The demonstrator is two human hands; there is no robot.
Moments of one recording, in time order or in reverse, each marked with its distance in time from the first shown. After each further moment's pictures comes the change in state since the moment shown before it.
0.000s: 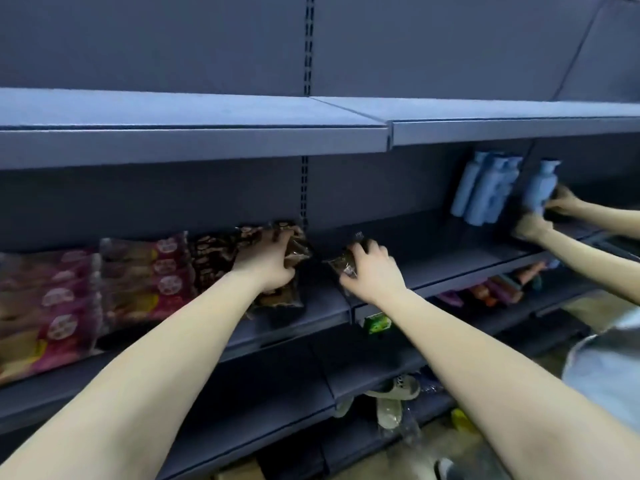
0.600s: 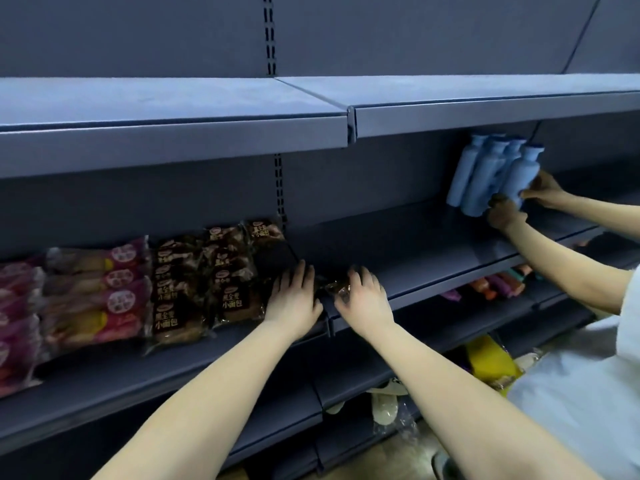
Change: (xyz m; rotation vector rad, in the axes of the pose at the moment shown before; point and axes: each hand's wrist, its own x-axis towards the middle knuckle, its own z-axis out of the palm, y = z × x) left_hand 0.026 0.082 0.106 0.027 -0.045 0.018; right_hand 0.010 0.053 0.080 0.194 -0.018 0.104
